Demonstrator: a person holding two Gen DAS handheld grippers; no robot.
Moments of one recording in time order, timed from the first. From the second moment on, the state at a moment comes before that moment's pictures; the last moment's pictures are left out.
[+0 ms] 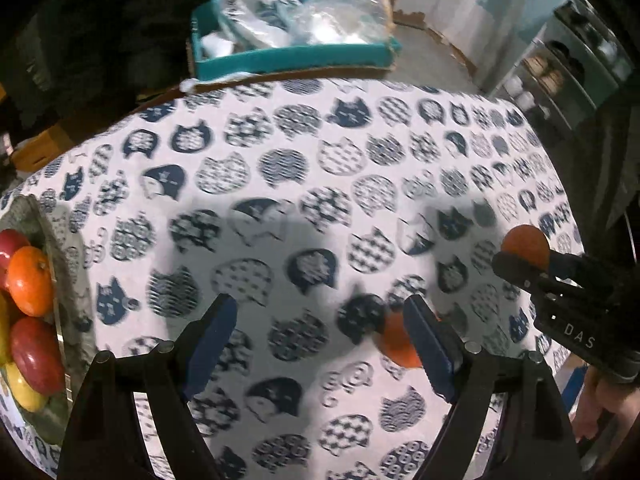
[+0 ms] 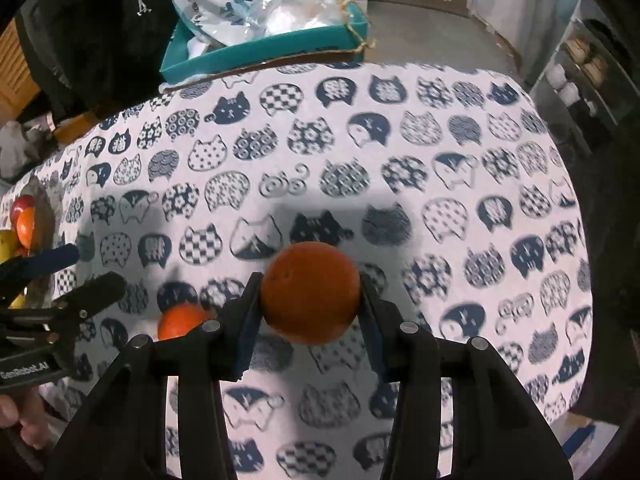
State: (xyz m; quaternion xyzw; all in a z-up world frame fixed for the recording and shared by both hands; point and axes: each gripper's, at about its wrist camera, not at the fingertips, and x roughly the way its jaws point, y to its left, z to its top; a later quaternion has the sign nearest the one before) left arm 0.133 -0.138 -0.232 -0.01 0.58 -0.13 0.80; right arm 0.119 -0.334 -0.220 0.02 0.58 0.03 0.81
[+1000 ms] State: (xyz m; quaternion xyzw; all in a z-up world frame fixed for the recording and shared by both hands) left arm 0.110 -0.201 -0.272 0.03 0.61 -0.18 0.77; right arm 0.096 -0.363 -0.241 0.05 0.59 0.02 0.80
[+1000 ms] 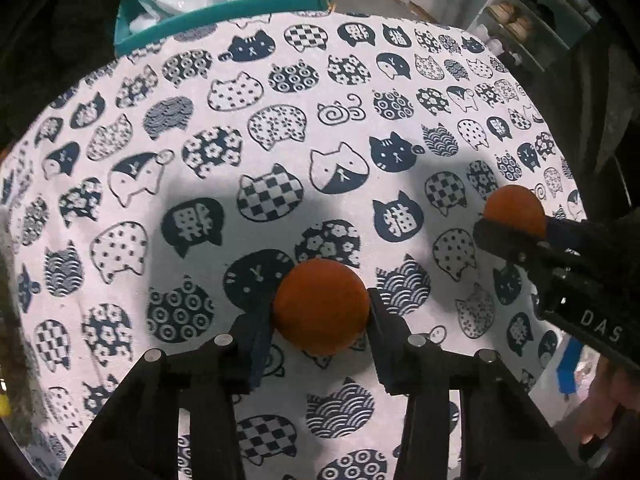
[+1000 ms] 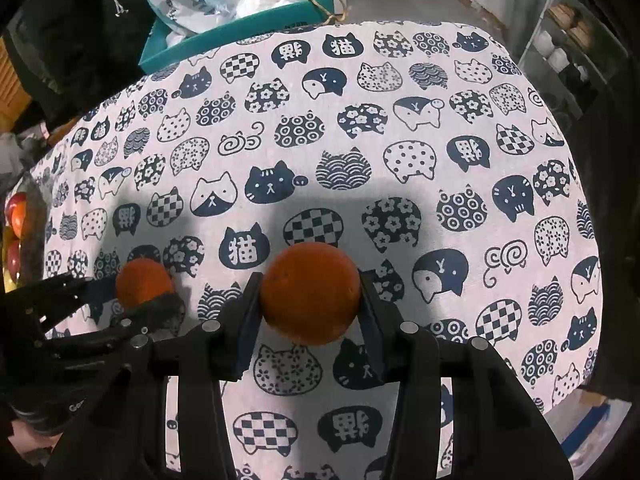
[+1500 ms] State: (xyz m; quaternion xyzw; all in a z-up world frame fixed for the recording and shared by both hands) left arm 0.106 -0.158 -0.214 0.01 0.56 -0.14 0.82; right arm 0.102 -0.344 -0.203 0.03 0.55 0.03 0.83
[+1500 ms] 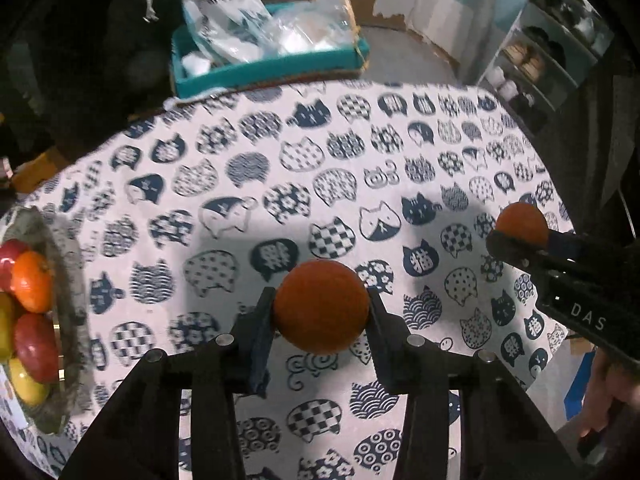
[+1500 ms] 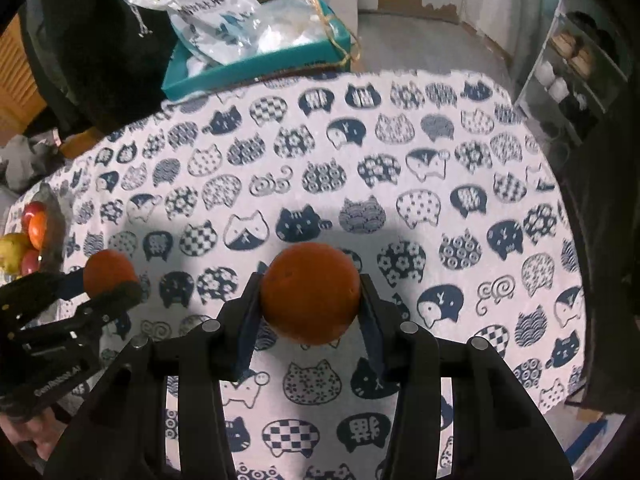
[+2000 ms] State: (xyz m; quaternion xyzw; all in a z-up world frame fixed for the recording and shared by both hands) left arm 0.085 -0.115 -0.146 0.00 0.49 -0.10 0.86; right arm 0.087 -0.309 -0.136 -0.02 0.48 0.06 0.87
